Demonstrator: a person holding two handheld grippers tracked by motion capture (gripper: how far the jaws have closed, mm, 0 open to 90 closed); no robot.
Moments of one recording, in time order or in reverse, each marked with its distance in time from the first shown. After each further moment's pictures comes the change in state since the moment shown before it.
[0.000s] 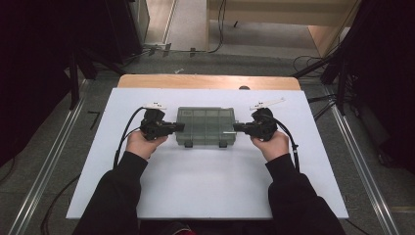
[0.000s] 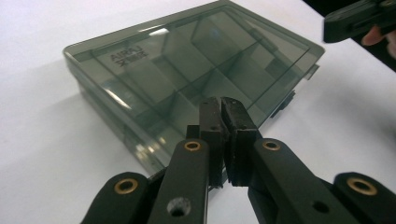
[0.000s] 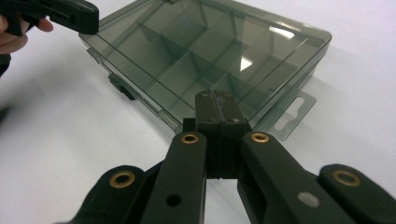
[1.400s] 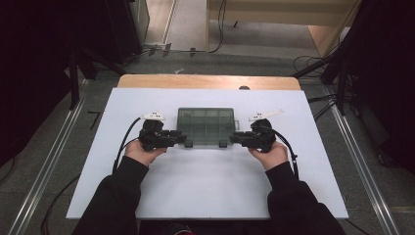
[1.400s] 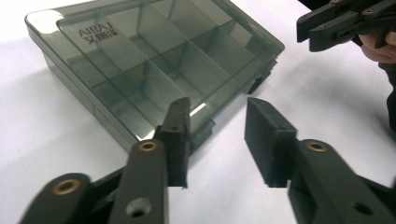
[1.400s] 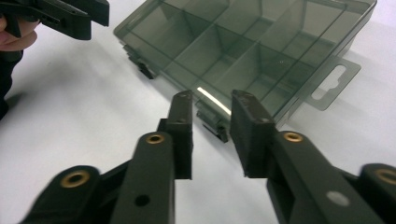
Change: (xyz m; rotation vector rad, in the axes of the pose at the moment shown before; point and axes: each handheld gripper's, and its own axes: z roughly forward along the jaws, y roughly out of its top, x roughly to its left) left arm -0.015 -0.024 -0.011 0.009 -0.034 0.008; right arm 0.013 -0.028 0.002 -0.014 0.049 -0.008
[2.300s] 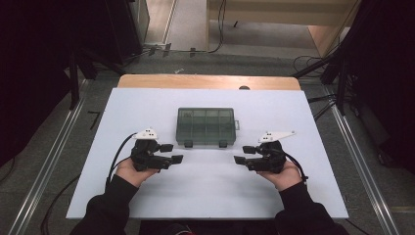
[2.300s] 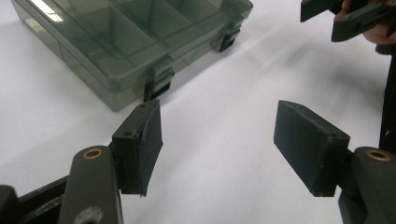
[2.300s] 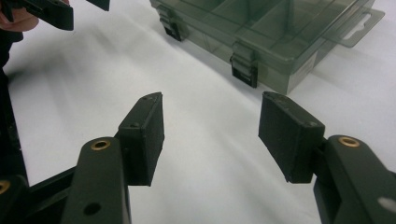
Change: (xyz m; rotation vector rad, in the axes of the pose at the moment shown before) left arm -0.028 -0.042 -0.024 0.015 -0.003 0.039; right arm 0.024 -0.050 -0.027 -0.031 0.007 -0.047
